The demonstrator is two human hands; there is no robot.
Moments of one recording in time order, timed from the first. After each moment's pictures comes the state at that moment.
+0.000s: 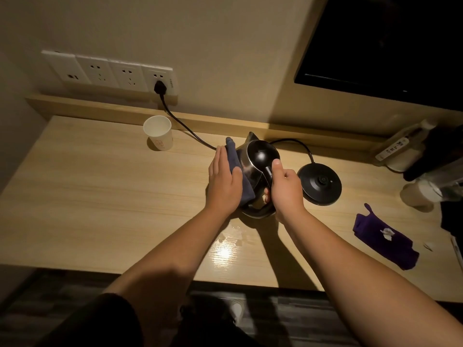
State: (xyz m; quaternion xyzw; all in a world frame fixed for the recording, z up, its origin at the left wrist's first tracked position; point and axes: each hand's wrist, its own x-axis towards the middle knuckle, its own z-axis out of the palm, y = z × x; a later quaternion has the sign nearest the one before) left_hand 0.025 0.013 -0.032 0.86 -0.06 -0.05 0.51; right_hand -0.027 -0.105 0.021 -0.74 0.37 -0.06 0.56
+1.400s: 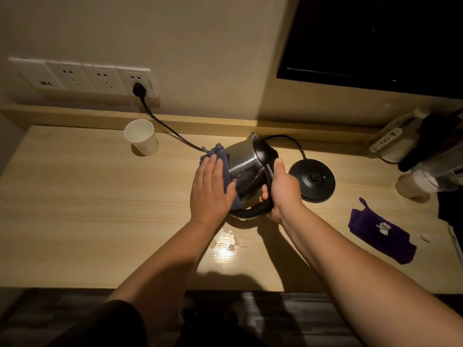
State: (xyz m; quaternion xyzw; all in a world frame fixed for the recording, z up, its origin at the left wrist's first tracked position) left_hand 0.023 0.015 -0.058 0.95 -0.18 0.07 0.25; right_hand -0.016 -0.133 0.007 -0.53 0.47 0.01 0.71
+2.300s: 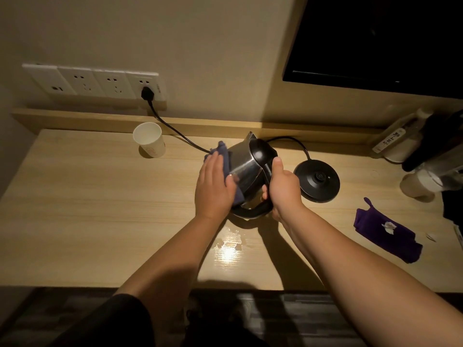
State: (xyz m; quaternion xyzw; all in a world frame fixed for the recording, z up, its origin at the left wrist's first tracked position) left_hand 0.029 0.022 -0.044 0.92 -0.15 0.04 0.37; right_hand -0.013 -0.114 0.013 -0.64 0.42 -0.03 0.64
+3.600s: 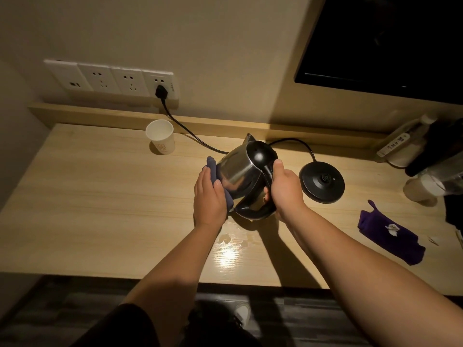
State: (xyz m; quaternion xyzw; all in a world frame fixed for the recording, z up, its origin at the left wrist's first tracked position) left_hand 0.011 0.052 -0.069 0.88 0.01 -0.02 0.48; right_hand -0.020 -0.098 0.014 -0.71 0.38 -0.02 0.60
